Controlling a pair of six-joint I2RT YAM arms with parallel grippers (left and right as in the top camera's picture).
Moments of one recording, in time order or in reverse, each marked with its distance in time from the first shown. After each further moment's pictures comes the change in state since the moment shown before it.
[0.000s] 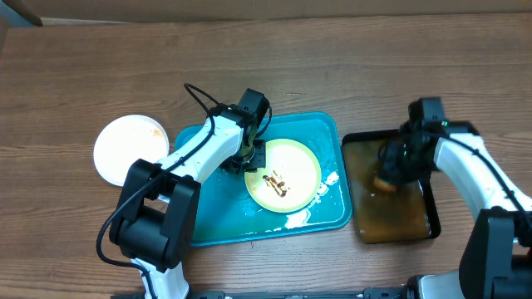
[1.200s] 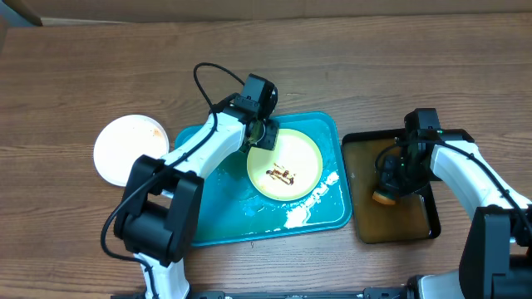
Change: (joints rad) left arm -0.001 0.042 0.036 0.301 0.034 0.249; right arm 0.005 0.000 -0.108 0.011 0.000 -0.011
